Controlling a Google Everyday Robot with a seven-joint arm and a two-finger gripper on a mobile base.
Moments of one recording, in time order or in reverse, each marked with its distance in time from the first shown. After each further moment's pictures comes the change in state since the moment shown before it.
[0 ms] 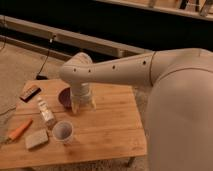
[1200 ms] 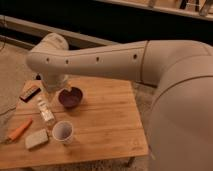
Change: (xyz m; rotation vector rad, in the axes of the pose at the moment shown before) arm -0.016 0.131 -0.093 -0.054 -0.279 -0.729
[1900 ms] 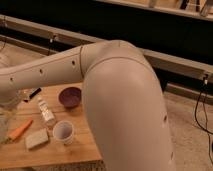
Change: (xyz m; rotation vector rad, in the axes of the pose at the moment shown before) arm -0.063 0.130 0.034 -0.030 -0.035 -0.478
